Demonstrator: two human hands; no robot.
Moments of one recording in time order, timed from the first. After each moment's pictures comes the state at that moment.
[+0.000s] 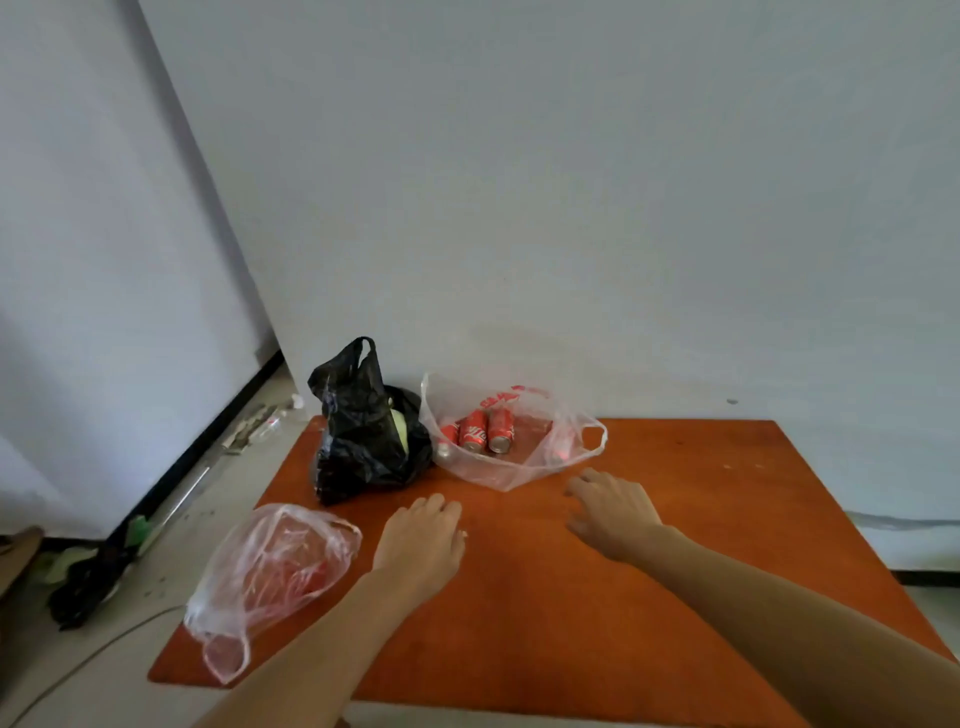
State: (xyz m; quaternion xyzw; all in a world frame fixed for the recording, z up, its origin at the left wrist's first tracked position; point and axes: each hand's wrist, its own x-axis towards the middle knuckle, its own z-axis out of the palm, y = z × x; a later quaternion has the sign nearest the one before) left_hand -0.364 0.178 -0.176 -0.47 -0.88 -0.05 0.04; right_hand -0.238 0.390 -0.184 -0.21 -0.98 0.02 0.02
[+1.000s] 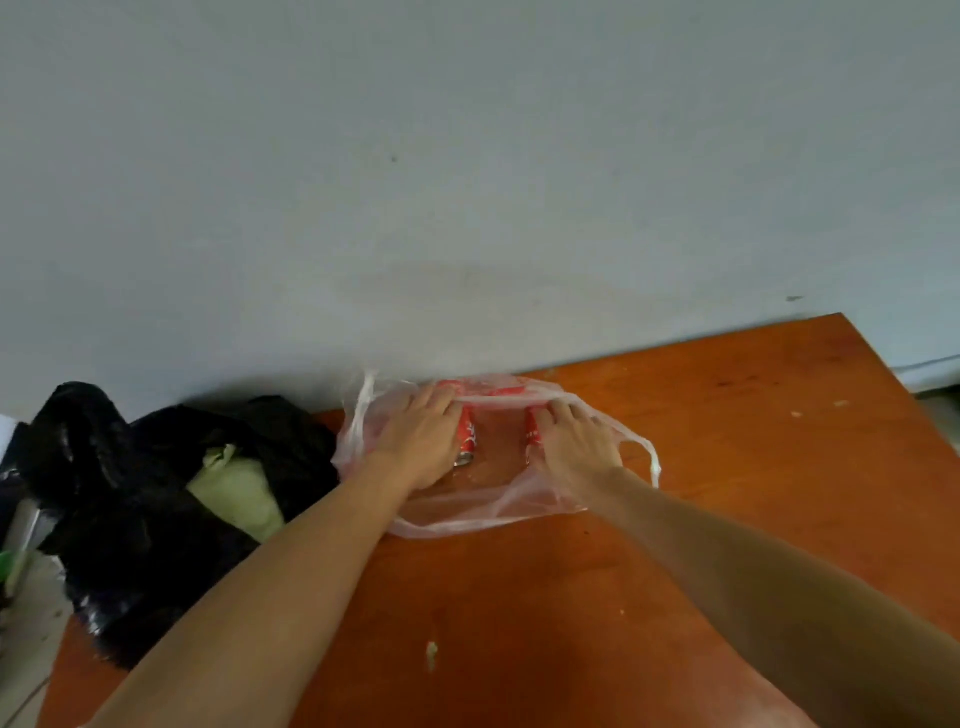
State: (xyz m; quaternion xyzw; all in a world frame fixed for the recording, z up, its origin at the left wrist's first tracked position) left_hand -0.655 0.493 -0.332 -0.62 -0.77 0.12 -0.09; right_hand -0.477 0.598 -0.352 -0.35 -0.93 0.09 -0.08
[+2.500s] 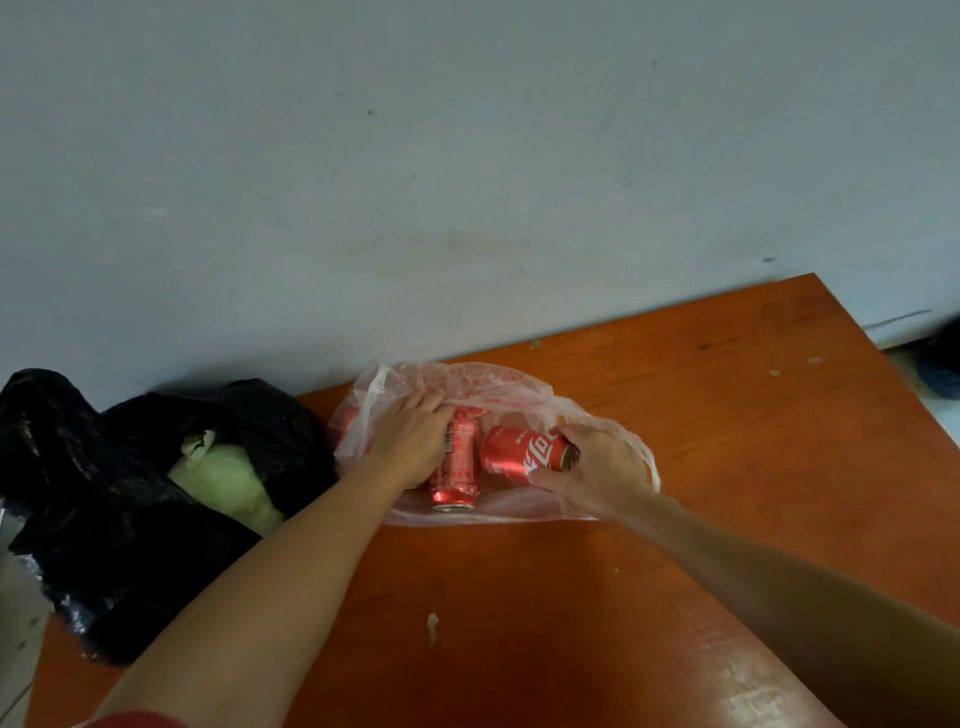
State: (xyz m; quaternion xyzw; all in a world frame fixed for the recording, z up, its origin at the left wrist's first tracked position) left_hand -0.653 0.478 -0.367 -0.61 -0.78 0.06 -0.15; right_hand -0.422 0.567 -0.358 -0.44 -0.85 0.28 0.00
